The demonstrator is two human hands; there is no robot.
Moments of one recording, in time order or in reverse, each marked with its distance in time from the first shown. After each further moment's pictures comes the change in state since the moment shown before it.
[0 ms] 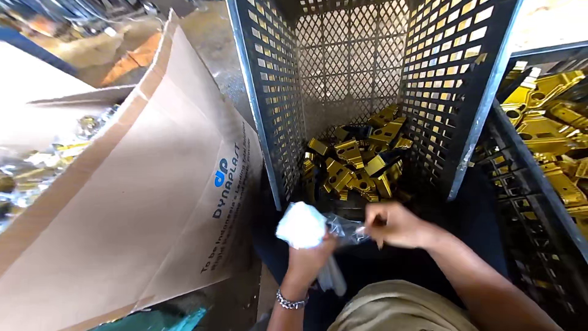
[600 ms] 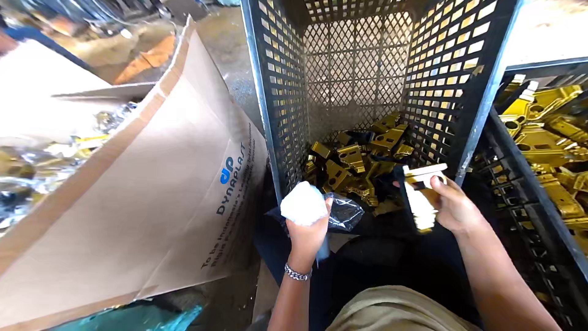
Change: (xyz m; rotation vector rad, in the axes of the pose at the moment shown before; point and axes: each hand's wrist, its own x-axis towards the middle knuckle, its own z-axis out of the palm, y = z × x) left_hand 0.038 -0.001 0.021 0.106 0.304 0.306; right_hand -0.014 0.025 -0.065 0.632 0.554 0.056
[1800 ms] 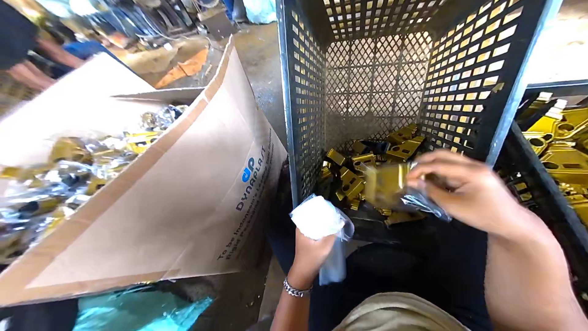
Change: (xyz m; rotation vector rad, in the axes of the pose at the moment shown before) left_hand -0.018 0.021 -0.038 -0.203 -0.141 -0.249; right_hand -0.001 -0.075 0.059 -0.775 -0.363 -0.803
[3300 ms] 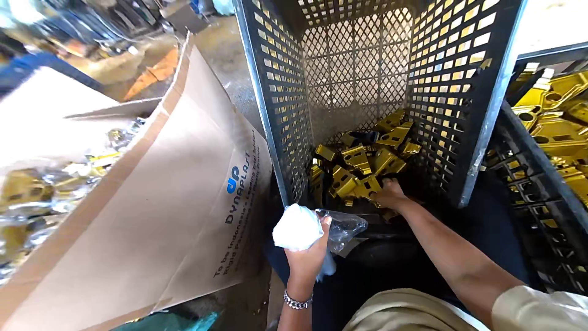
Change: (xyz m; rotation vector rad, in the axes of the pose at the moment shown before) left_hand 0.015 -0.014 0.008 0.150 0.128 0.246; right_hand -0.026 0.141 0.110 -0.238 -0.394 1.296
